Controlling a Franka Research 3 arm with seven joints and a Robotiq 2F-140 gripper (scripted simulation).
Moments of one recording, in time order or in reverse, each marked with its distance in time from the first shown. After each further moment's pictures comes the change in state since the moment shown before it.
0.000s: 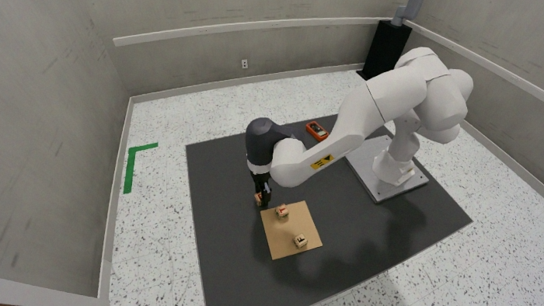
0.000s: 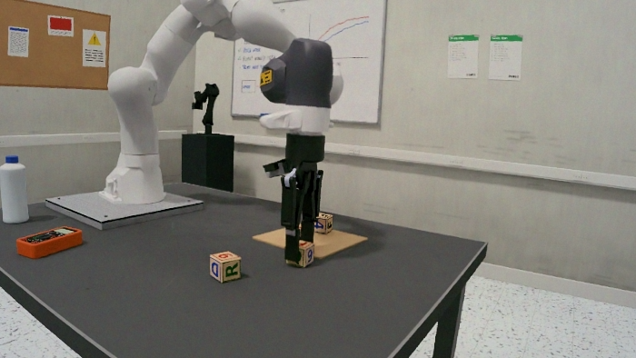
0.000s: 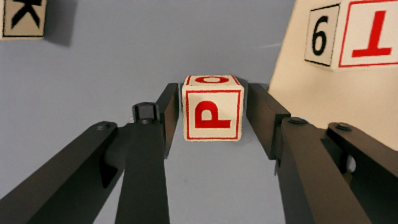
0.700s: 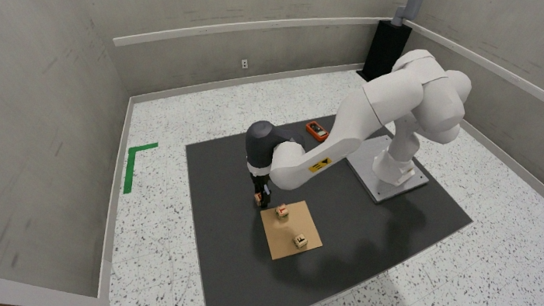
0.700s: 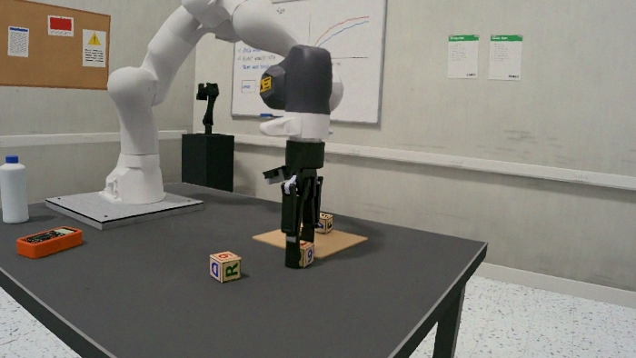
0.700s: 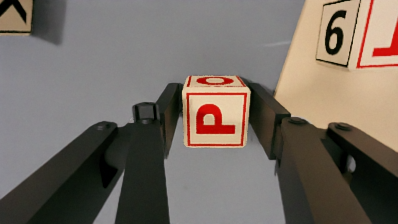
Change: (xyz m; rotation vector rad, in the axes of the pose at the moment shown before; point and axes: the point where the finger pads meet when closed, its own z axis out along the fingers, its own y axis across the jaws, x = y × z) arm -0.002 -0.001 0.013 0.002 -0.007 -0.004
